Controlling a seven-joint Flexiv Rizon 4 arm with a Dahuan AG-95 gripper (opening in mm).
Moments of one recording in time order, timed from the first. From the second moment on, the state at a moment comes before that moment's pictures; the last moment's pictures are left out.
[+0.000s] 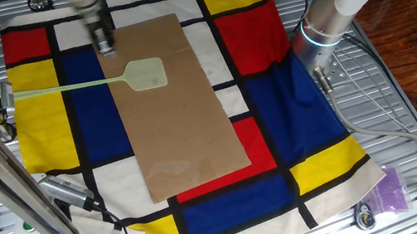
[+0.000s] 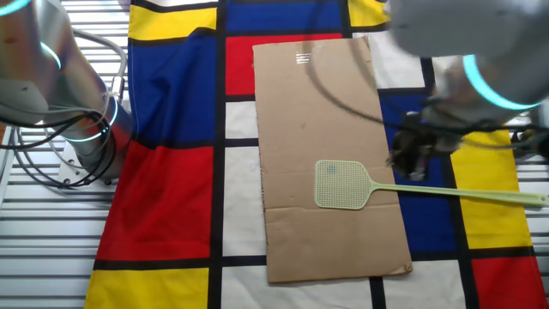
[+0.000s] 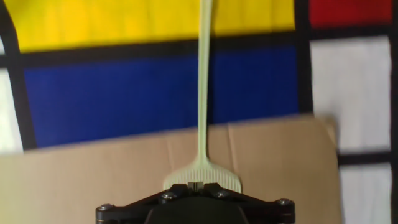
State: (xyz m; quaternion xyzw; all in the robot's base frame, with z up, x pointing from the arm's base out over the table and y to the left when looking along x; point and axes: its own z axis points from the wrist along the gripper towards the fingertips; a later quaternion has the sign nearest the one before) arm 0.567 -0.107 0.144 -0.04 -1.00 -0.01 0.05
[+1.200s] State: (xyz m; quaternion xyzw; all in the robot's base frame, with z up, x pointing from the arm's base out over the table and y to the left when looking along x) arm 0.558 -0.121 0.124 -0.07 -1.00 -0.03 -0.01
